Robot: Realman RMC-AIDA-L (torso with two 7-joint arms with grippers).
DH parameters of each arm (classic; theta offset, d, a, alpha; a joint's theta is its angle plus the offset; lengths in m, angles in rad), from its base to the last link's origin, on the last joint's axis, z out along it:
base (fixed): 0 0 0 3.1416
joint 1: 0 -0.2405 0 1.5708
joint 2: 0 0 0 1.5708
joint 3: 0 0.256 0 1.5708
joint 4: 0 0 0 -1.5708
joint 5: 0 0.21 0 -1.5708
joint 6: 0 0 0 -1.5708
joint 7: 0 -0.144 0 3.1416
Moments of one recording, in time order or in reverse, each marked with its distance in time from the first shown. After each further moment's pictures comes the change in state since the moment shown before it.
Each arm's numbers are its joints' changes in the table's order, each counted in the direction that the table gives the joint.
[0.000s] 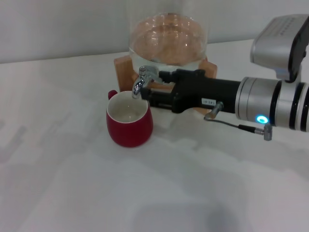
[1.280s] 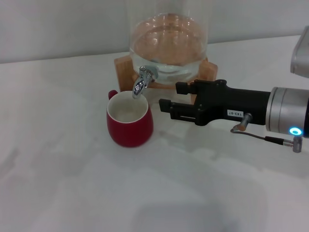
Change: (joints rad) left arm -0.145 -0.016 0.072 -0.334 0.088 -0.077 0.213; right arm 0.109 0.003 0.106 0.067 0.015 0.194 0.033
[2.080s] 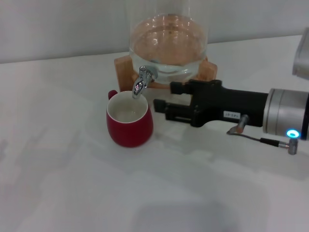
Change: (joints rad) left arm -0.019 0.010 0.090 0.188 -0.207 0.145 -0.185; right arm -0.003 0.000 -0.010 -0.030 0.080 0.007 0.063
